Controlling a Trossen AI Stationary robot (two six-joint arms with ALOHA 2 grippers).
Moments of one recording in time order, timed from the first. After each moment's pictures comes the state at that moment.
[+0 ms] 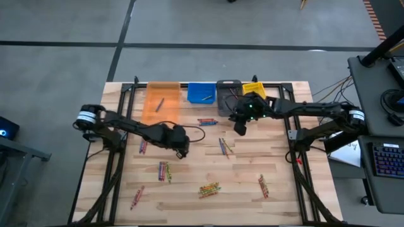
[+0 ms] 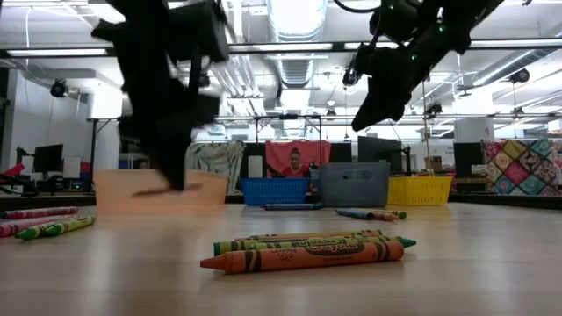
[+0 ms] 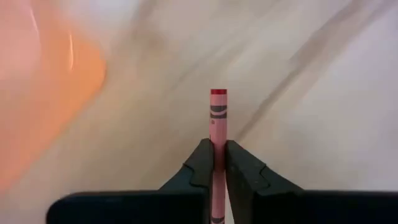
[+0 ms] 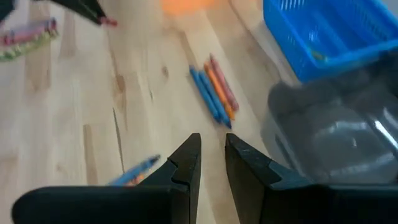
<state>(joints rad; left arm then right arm) -0.12 1.61 0.96 -0.66 -0.34 -0.80 -0.32 1.29 0.80 -0.24 -0.11 0.05</state>
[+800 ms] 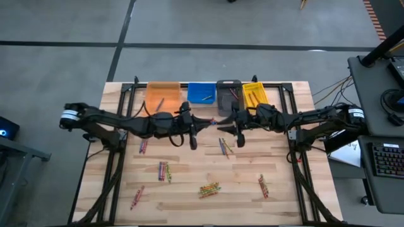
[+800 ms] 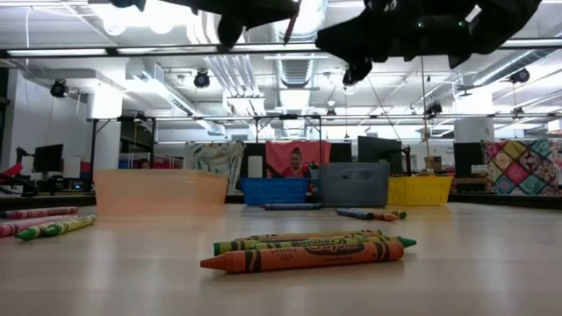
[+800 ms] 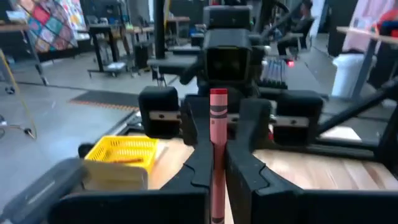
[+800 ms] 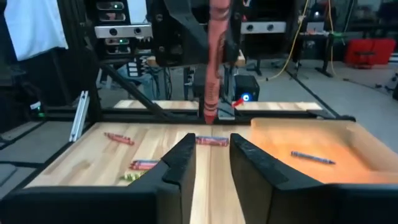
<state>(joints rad) -0.06 1.42 0.92 0.46 -0.30 -0.03 -0.15 1.29 0.60 0.67 -0.26 0.00</state>
